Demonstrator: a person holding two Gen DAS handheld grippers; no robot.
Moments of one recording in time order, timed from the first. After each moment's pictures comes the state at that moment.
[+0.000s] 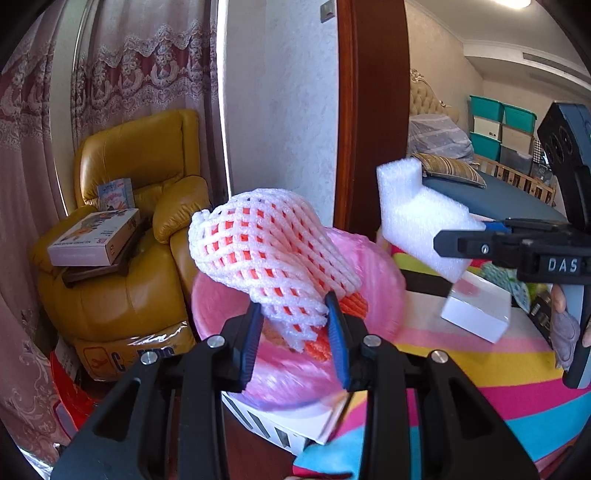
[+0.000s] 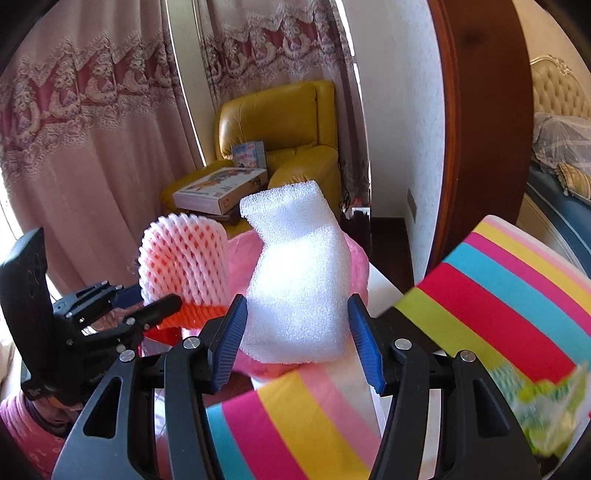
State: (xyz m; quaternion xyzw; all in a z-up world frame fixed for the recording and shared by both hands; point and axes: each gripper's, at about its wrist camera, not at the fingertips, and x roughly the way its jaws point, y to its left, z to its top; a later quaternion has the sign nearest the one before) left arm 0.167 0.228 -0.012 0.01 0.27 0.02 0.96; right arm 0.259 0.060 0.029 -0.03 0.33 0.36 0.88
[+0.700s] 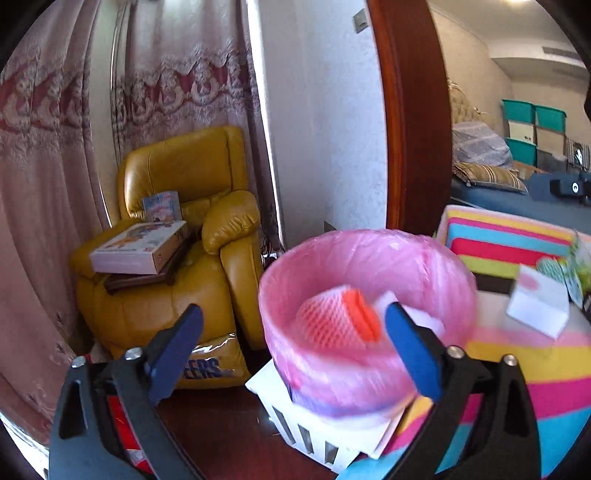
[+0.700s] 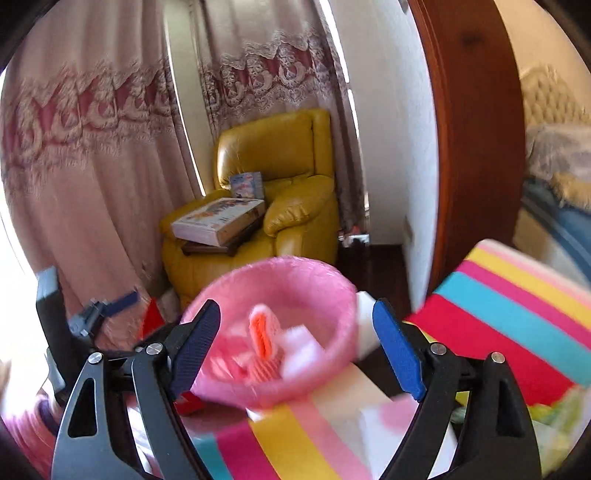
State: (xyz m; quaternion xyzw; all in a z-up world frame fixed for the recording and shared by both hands) left arm 0.160 0.254 -0.033 0.04 0.23 0.11 0.97; right arm 0.244 0.024 0.044 -0.02 0.26 0.35 0.90
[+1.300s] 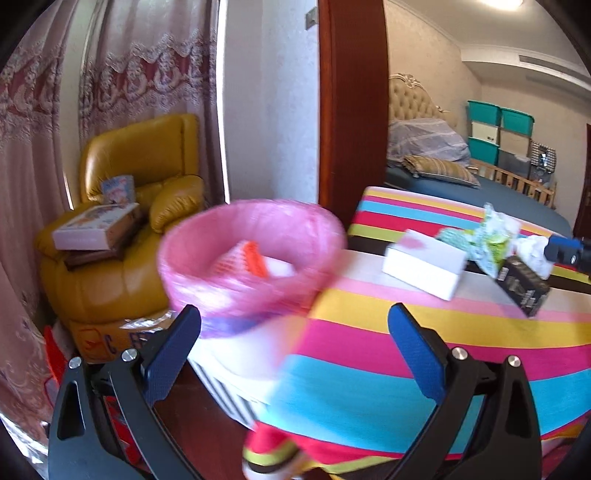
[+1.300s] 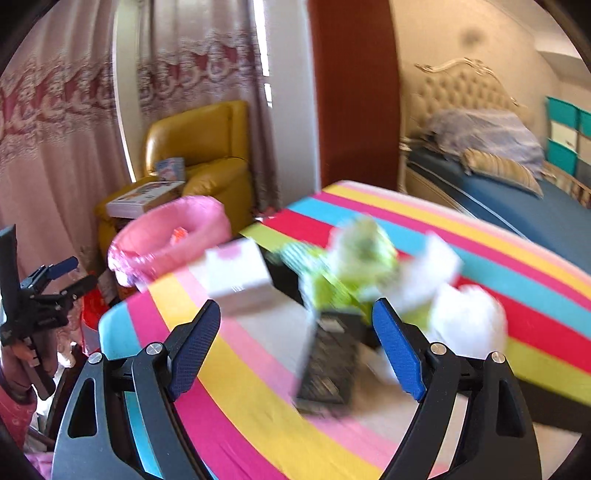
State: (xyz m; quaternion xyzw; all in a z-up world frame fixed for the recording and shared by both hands) left arm 0.098 0.146 -0.050 0.00 0.25 0.02 0.97; right arm 0.149 -0.164 -0.019 -0.01 0.30 0.20 0.93
